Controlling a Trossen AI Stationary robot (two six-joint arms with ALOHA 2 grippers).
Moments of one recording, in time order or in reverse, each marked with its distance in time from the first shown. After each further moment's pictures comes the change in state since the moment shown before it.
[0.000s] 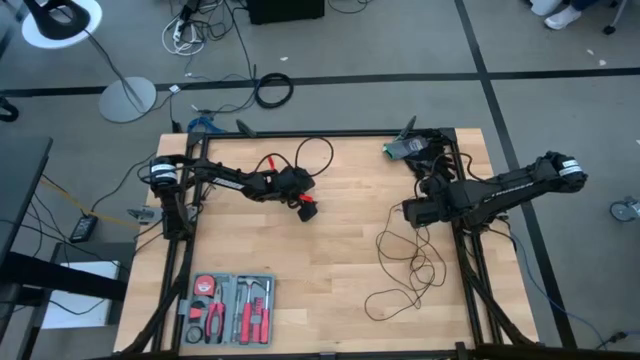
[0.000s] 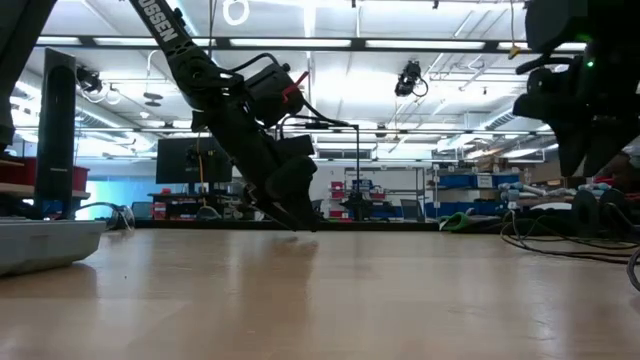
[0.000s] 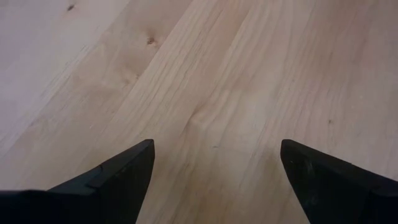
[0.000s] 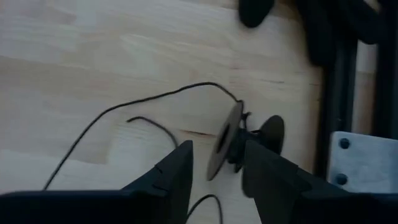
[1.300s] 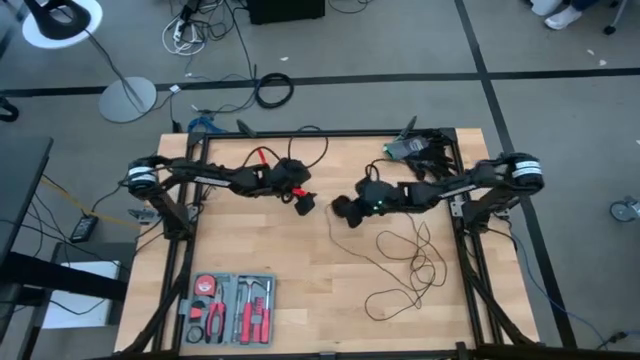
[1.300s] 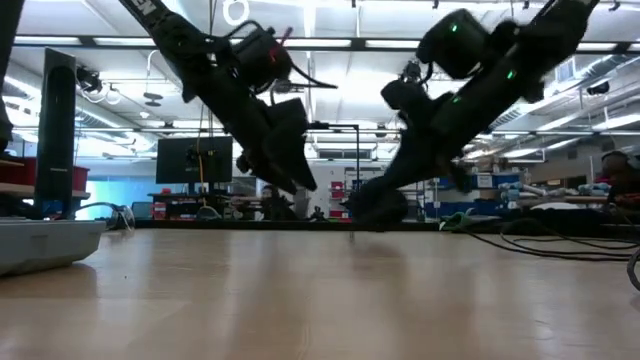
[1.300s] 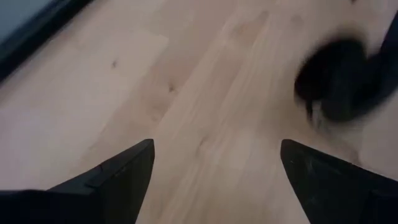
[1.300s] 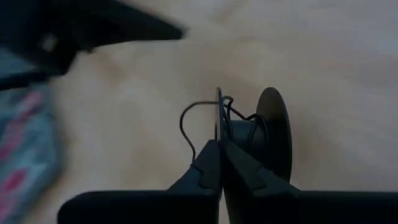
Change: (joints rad) left arm -0.004 -0.162 -0.008 -0.065 -0.031 0.013; right arm -0.241 0.461 -0.054 1.426 -0.287 -0.771
